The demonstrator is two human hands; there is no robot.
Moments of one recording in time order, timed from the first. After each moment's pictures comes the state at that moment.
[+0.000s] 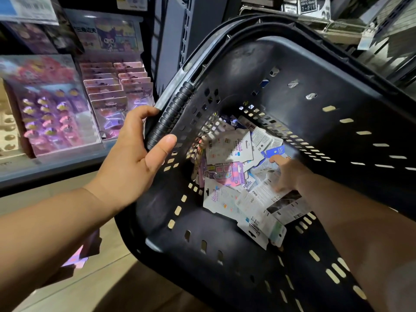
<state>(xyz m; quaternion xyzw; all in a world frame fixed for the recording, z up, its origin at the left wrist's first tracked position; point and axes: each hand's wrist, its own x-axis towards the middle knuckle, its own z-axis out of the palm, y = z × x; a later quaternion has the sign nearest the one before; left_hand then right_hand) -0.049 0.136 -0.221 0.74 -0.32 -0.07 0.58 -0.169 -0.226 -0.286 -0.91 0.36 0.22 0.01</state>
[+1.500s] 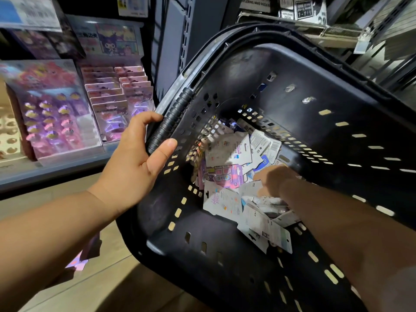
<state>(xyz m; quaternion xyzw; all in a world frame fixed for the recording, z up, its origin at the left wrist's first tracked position) -0.044 0.137 -0.232 0.76 -0.32 -0.06 0.56 -0.152 -0.175 -0.273 -0.88 0.11 0.38 -0.26</state>
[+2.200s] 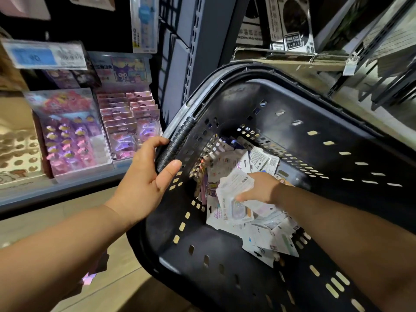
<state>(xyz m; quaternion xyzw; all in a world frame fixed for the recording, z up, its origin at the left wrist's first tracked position) -0.044 0.141 -0.231 0.77 -0.31 -0.09 0.55 -0.147 -0.146 -0.248 -0.91 0.26 0.19 0.27</state>
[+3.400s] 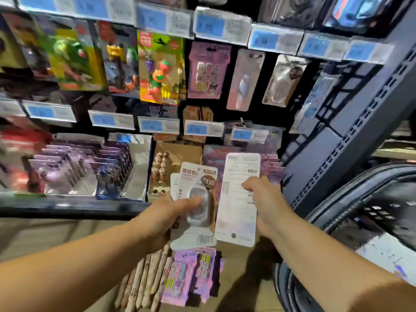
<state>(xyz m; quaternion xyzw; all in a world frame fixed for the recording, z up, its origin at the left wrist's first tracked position) -0.017 0.400 -0.172 0.56 0.01 -0.26 0.79 -0.021 0.200 -0.137 -0.66 0.19 0.04 0.73</state>
